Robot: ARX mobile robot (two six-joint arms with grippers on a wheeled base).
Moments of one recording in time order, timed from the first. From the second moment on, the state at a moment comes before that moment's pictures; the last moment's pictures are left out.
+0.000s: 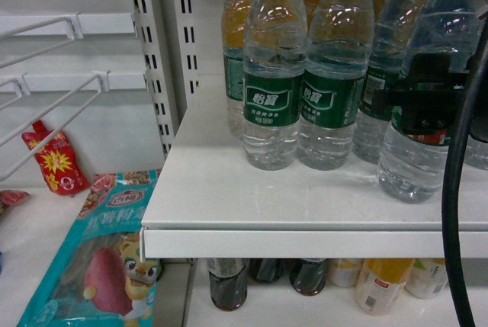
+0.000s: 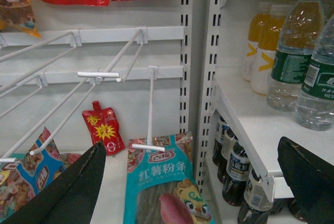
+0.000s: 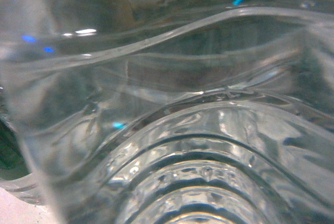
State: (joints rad) left arm 0.00 0.01 0.01 0.00 0.00 0.00; right arm 0.30 1.68 0.69 0.73 0.17 0.14
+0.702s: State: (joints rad) left arm 0.00 0.01 0.01 0.00 0.00 0.00; right arm 0.30 1.70 0.69 0.77 0.14 0.14
